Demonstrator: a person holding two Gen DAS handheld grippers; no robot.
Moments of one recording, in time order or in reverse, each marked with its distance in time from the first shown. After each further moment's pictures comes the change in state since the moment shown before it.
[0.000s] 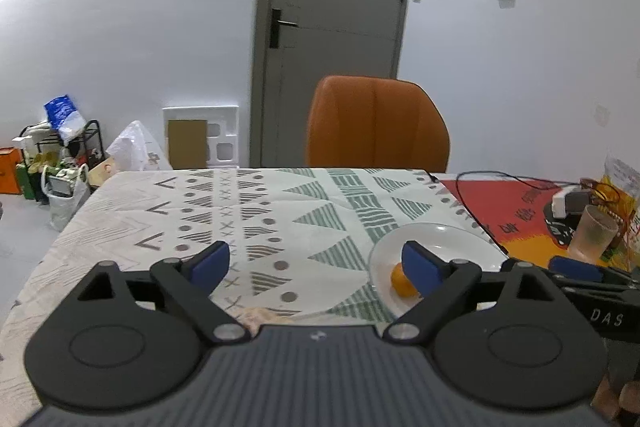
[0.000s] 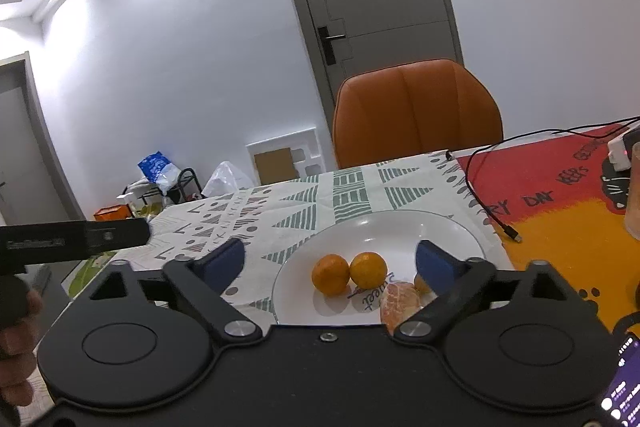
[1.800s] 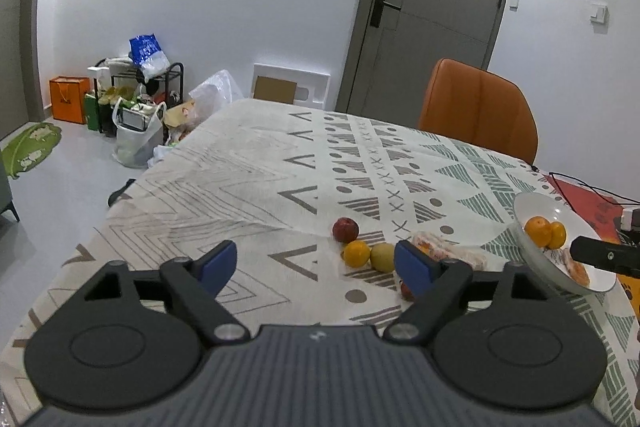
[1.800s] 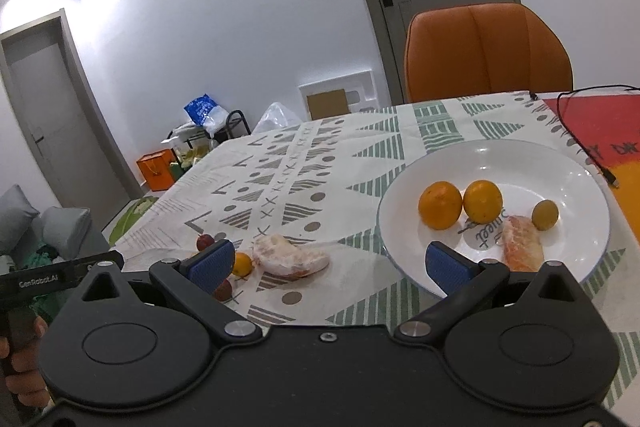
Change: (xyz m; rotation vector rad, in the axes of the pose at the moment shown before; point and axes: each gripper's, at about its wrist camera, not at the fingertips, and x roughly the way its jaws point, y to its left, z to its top) left arm -0.027 0.137 -0.072 -0.188 0.061 0.158; right arm 0.042 0.062 -0.033 -0.035 0.179 0.142
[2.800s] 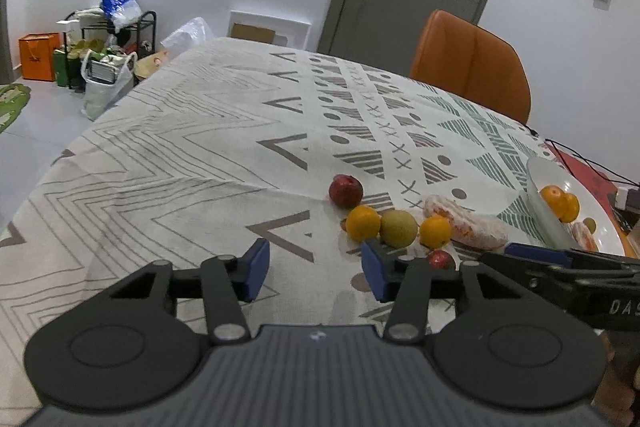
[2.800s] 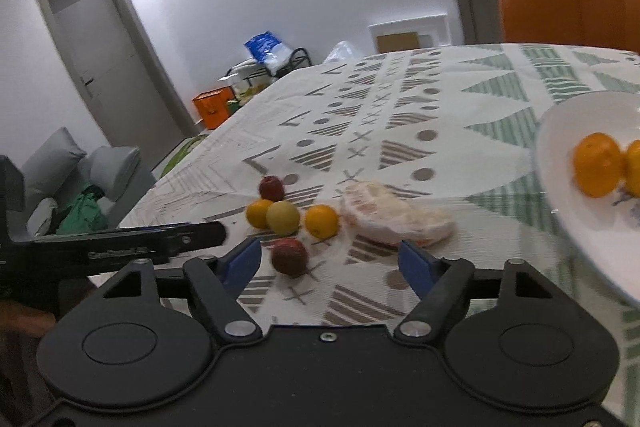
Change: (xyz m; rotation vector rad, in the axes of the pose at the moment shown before) left arm 0.065 0.014 -0.006 -0.017 0.157 -0.093; right arm 0.075 0.054 -0.018 -0.080 0.183 0.201
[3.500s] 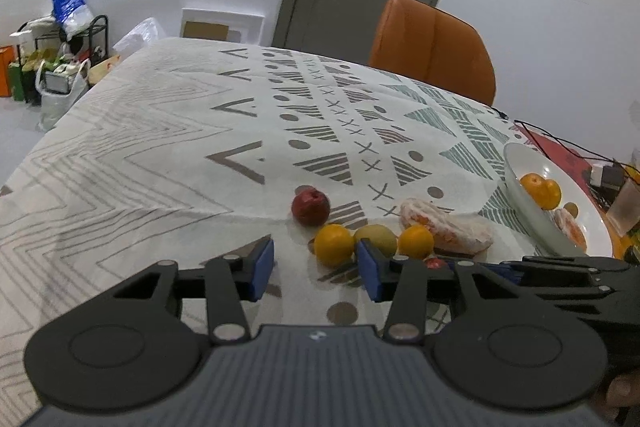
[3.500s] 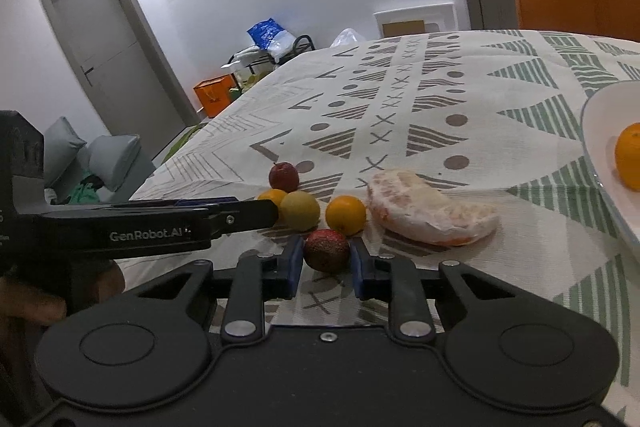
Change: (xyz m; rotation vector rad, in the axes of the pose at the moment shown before) left arm 0.028 -0.006 0.014 0.084 0.024 -0.118; right arm 0.021 0.014 -0.003 0.001 0.028 -0.014
